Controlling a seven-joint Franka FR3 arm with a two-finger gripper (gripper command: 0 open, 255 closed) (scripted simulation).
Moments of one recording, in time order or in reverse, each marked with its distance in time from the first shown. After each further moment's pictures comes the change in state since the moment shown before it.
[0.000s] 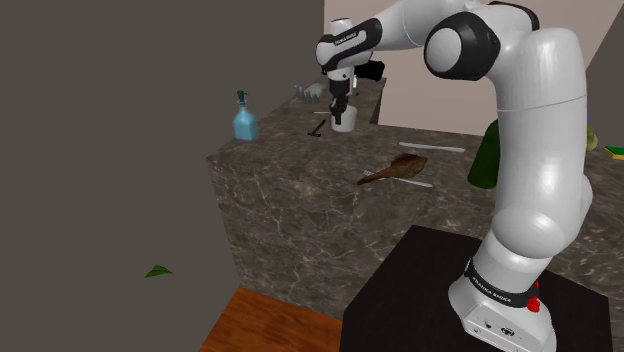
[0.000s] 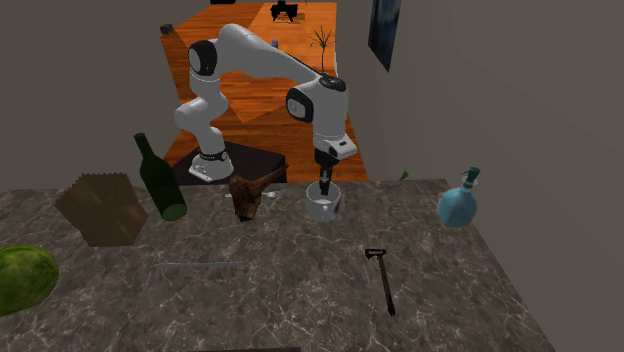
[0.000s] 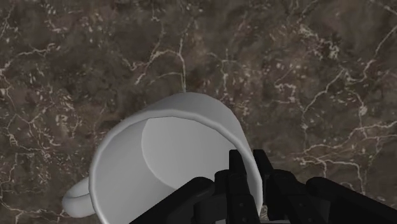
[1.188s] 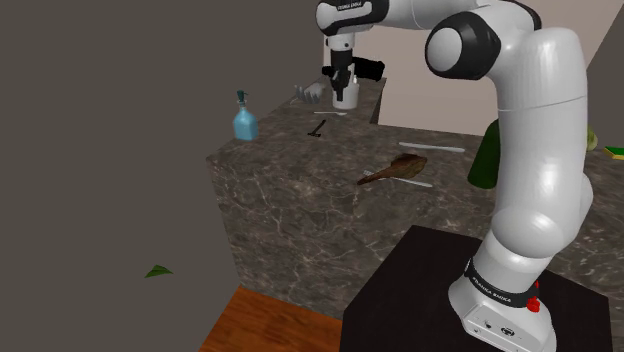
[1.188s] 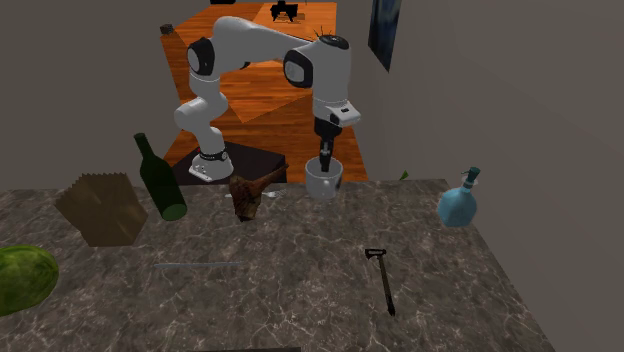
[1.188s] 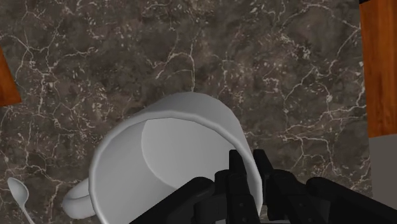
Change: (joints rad) arm -0.012 -0.003 -0.005 0.238 -0.001 -0.240 -0.006
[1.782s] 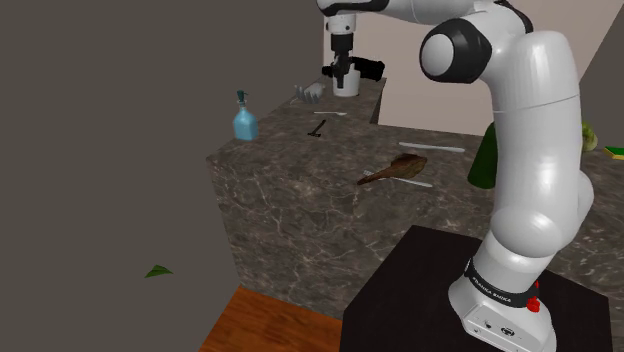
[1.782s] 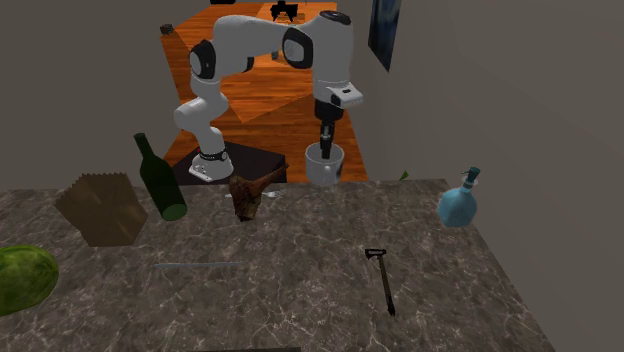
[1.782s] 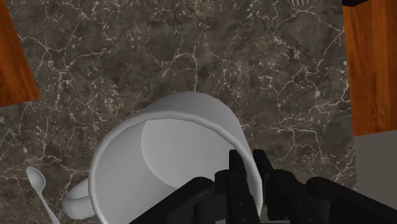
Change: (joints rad) arm -0.014 0.043 0.000 0.189 0.009 -0.146 -0.004
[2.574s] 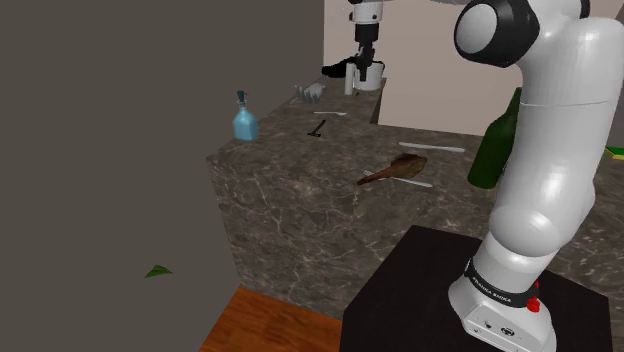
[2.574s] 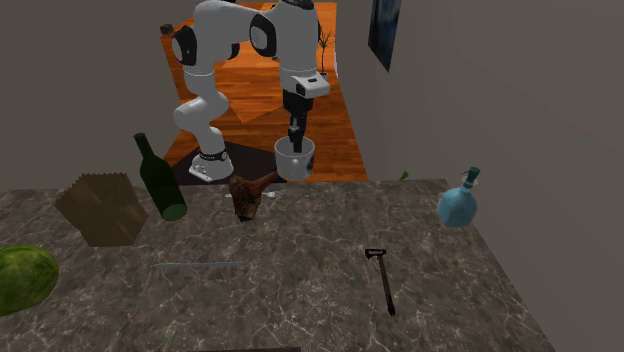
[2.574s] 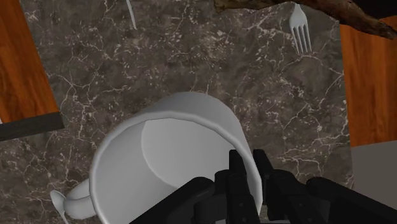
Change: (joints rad) arm -0.032 -0.203 -0.034 -0.227 -0.034 0.030 -0.081
